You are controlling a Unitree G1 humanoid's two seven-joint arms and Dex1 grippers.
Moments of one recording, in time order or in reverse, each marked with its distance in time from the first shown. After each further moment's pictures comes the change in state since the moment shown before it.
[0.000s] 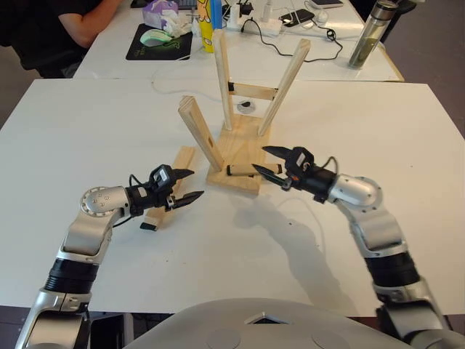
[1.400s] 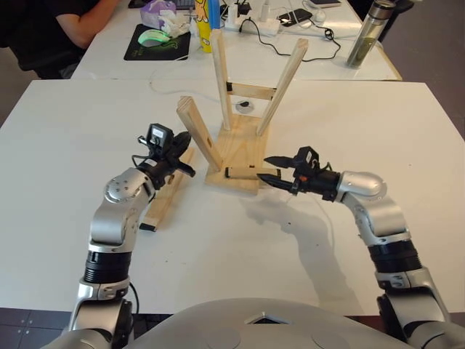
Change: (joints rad) left arm -0.125 -0.223 0.120 -0.048 -0.022 0.208 0.474; right arm -0.072 0.090 -0.029 0.149 0.244 0.165 0.206
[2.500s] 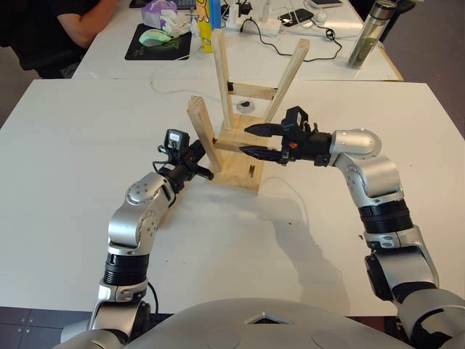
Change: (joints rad) left arm 0.008 -0.183 -0.054 -0.072 -0.066 0.168 0.128; right arm -0.323 -0.008 -0.003 0.106 0.052 0.042 0.162
